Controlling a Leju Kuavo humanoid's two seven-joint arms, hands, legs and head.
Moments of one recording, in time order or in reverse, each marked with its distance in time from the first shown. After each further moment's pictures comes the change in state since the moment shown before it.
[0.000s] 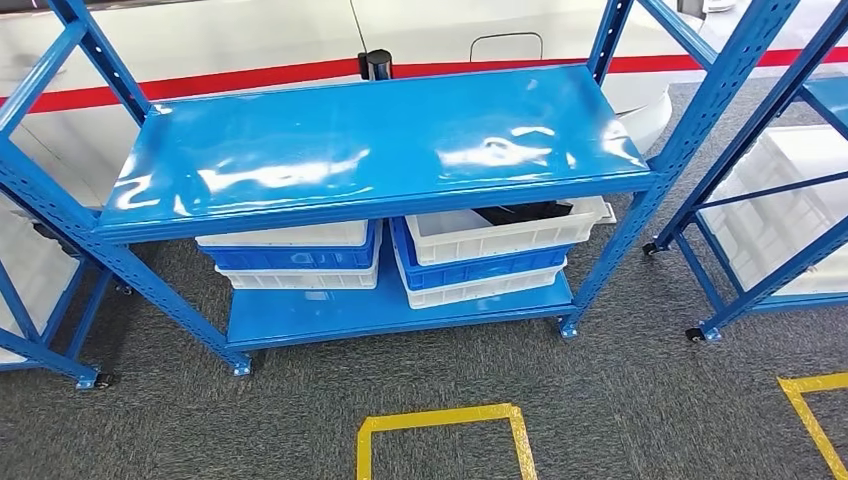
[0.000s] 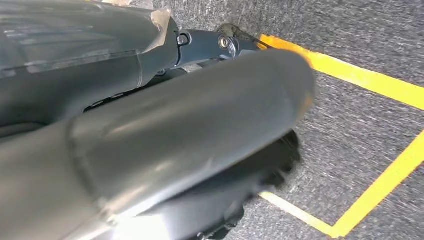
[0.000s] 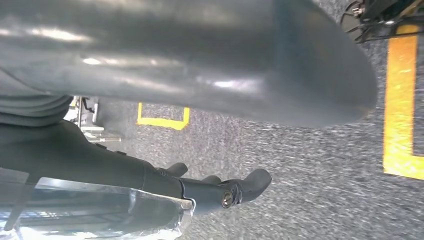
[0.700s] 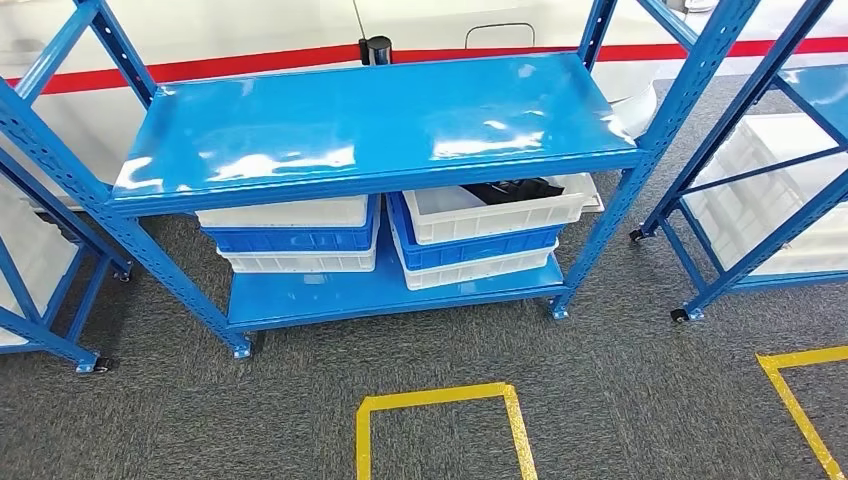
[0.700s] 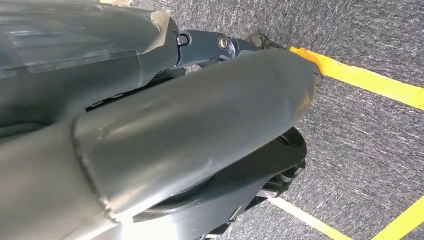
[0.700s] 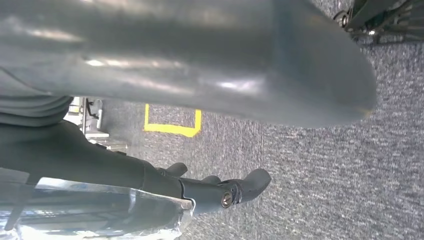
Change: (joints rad) left arm 0.003 -0.001 -0.001 0.000 0.000 0.009 0.001; right arm -0.001 0.000 0.002 0.000 -0.001 0.000 0.002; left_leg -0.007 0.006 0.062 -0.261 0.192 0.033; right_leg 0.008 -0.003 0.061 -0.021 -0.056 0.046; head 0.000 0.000
